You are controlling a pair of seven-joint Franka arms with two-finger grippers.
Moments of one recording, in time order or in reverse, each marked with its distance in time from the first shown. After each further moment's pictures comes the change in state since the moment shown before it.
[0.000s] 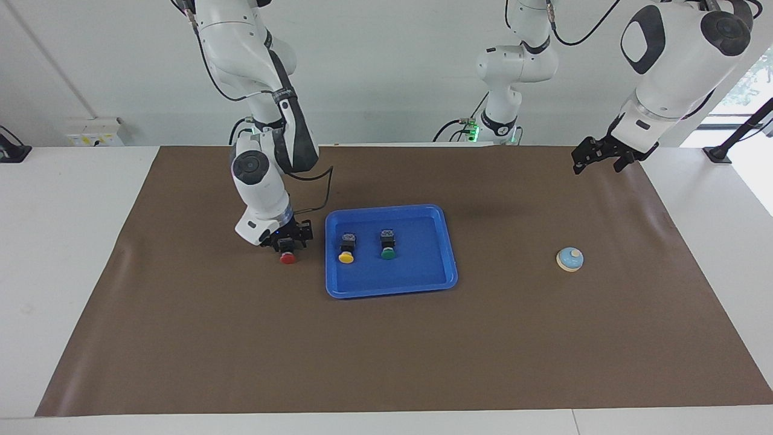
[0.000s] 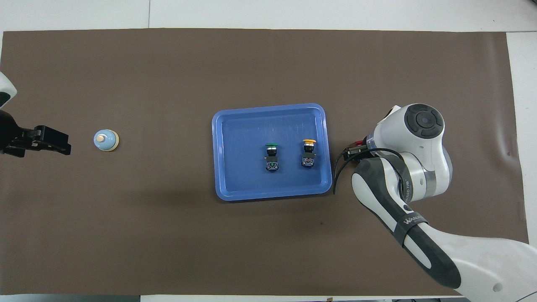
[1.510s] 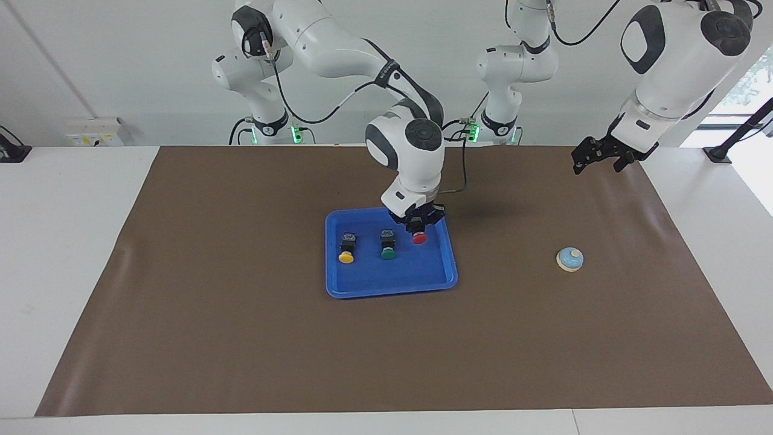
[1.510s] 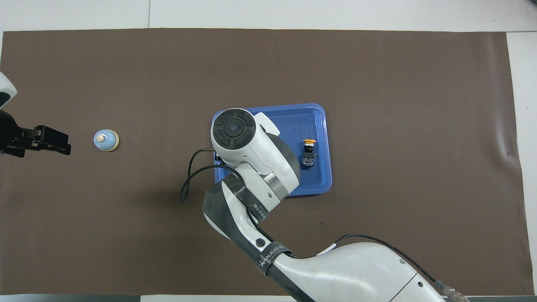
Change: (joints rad) left arm 0.000 0.000 0.000 0.000 0.000 0.000 0.000; right arm 0.480 0.338 0.022 0.657 0.005 -0.281 0.720
